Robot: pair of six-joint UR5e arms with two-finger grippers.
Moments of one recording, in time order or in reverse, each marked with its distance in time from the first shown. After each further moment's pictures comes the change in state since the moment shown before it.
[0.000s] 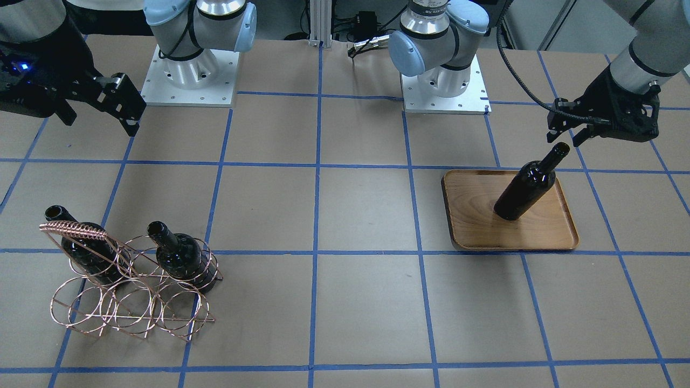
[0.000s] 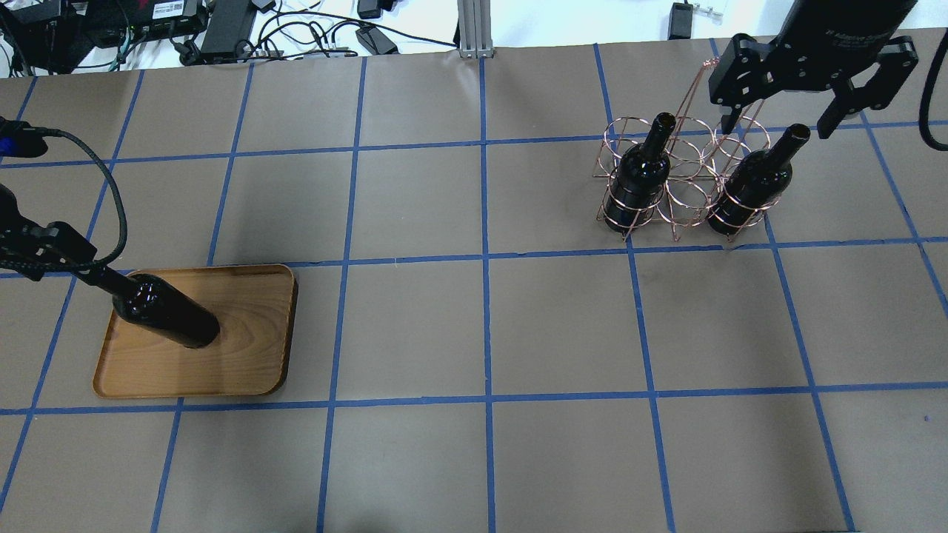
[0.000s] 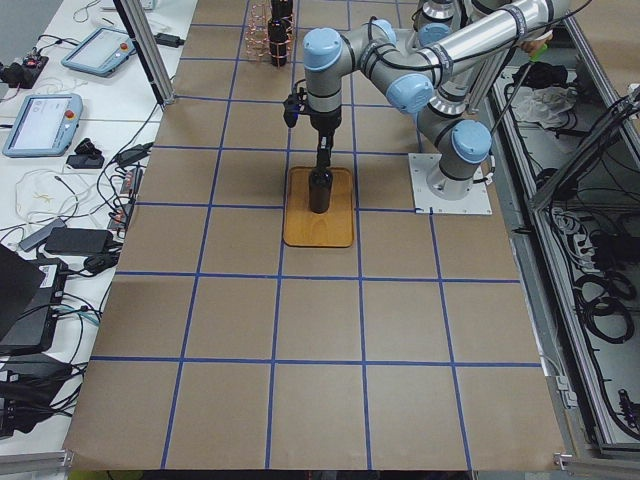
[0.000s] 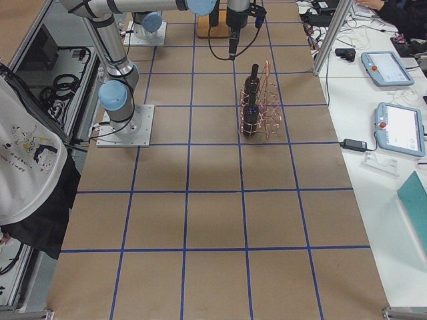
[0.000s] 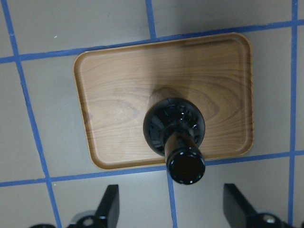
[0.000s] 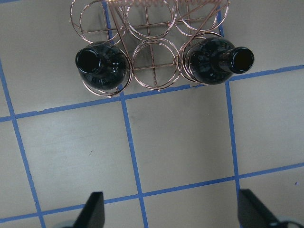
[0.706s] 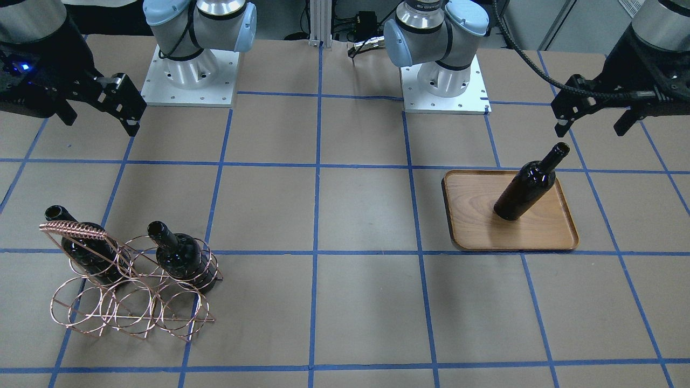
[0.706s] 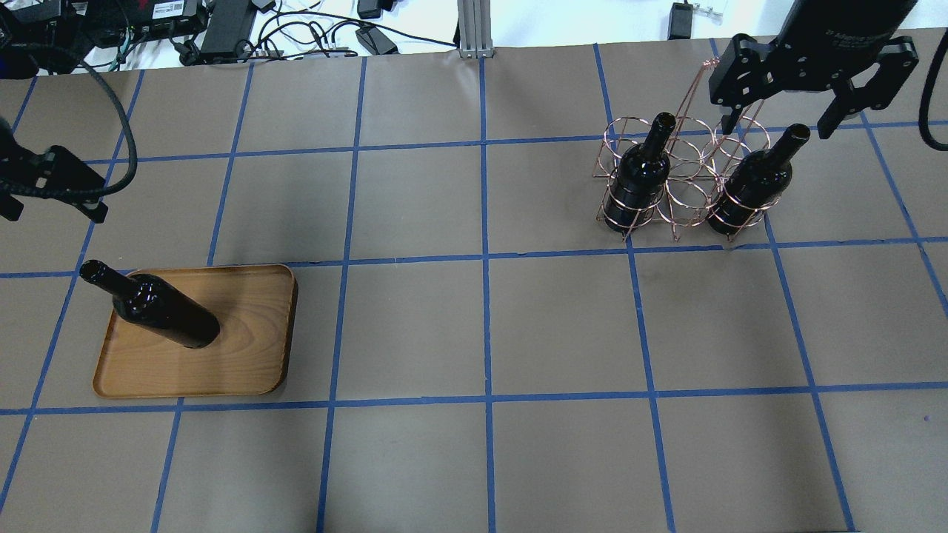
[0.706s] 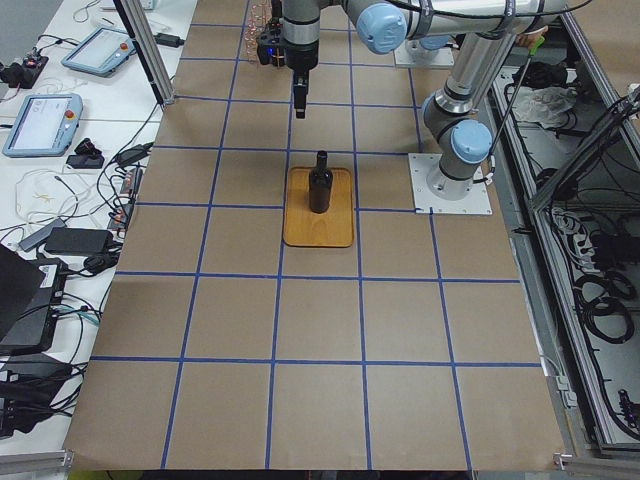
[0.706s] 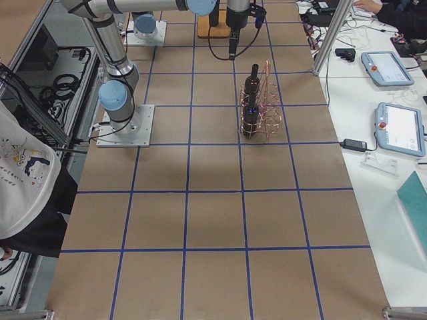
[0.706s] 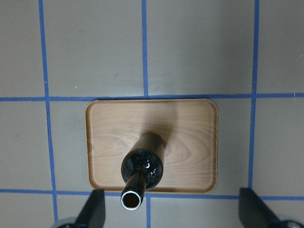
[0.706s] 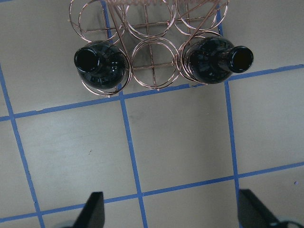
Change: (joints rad) left arm -0.213 -0.112 0.325 -0.116 0.006 -0.308; right arm 0.000 0.000 0.001 0.001 -0.003 0.000
